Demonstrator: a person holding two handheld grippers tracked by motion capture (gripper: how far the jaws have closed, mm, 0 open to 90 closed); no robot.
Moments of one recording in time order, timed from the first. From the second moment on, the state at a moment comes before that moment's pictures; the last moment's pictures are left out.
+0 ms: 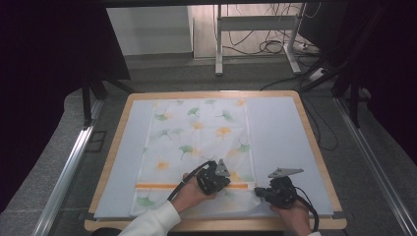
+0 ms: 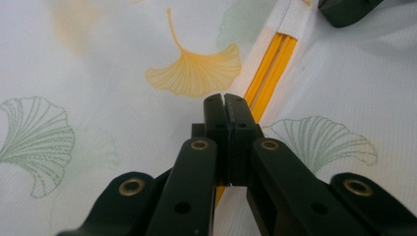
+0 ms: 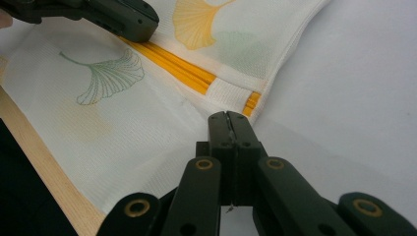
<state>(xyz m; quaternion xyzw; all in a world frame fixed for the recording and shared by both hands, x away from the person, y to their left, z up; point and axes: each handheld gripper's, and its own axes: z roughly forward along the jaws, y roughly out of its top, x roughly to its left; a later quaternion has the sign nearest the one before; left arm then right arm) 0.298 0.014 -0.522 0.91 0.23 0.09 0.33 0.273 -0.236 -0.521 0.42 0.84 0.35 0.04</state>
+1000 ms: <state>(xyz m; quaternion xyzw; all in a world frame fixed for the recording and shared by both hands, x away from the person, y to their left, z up) 0.295 0.042 -0.523 0.90 0.27 0.08 0.32 0.272 -0.235 -0.521 0.42 0.84 0.35 0.04</state>
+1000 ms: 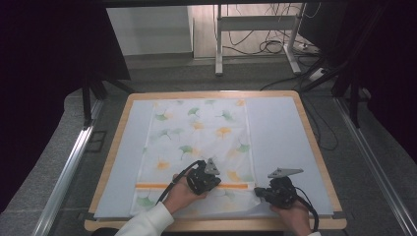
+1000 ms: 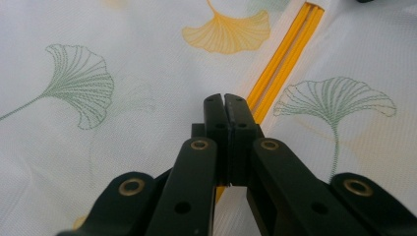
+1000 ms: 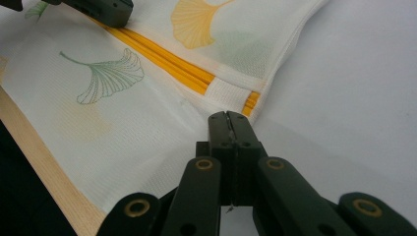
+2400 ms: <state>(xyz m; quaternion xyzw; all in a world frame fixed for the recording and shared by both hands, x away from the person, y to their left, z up) 0.288 0.068 -0.522 0.90 0.29 0.09 0.31 0.273 -0.236 -0.521 0.42 0.84 0.35 0.04</state>
